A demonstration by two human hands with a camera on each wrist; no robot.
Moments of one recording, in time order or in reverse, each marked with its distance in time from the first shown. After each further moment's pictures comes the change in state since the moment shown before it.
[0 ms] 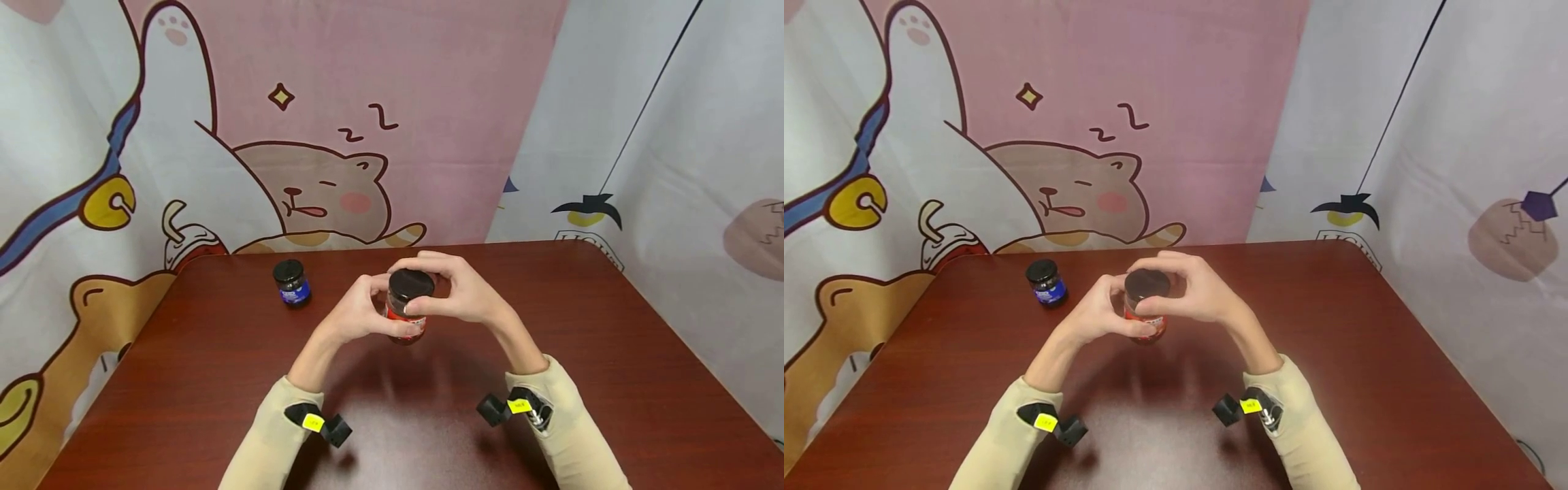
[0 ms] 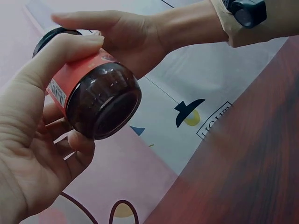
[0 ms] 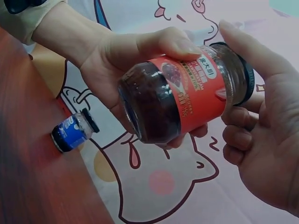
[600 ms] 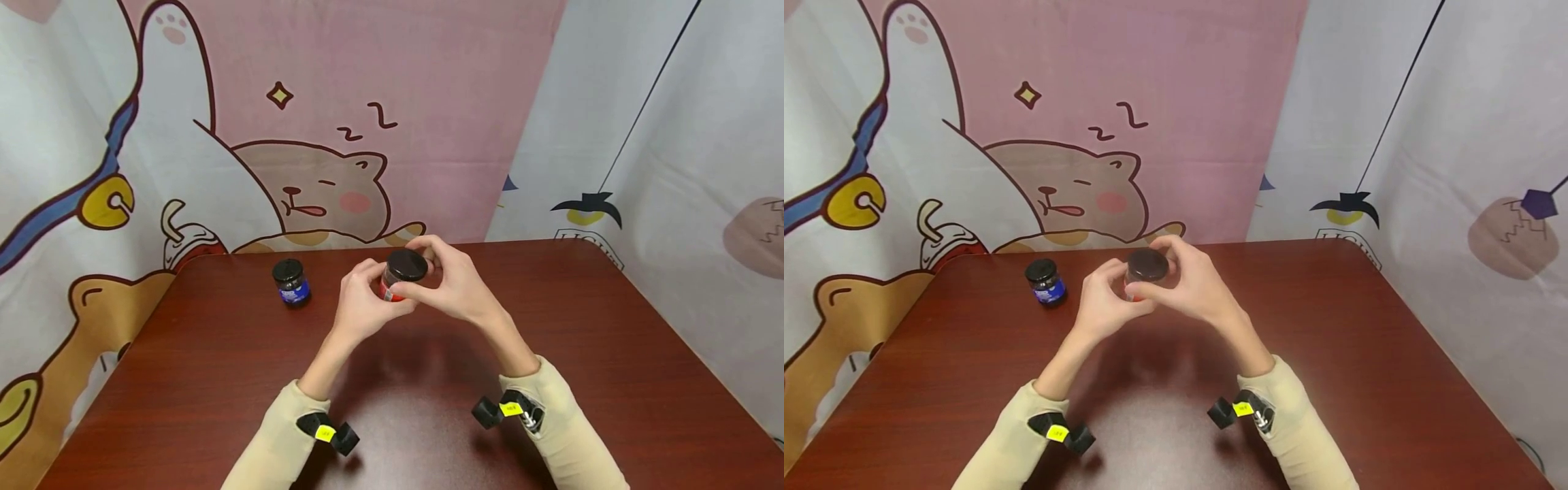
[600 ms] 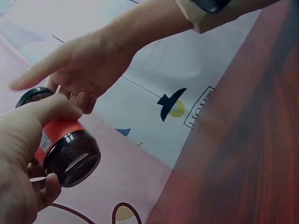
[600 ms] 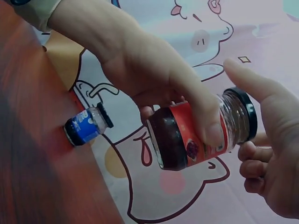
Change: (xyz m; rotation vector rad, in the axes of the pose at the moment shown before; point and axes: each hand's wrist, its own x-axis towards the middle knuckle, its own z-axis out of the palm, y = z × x) left_hand 0.006 0.001 0.018 0.564 0.507 0.011; right_hand 0.003 0.004 0.013 -0.190 0.258 0.168
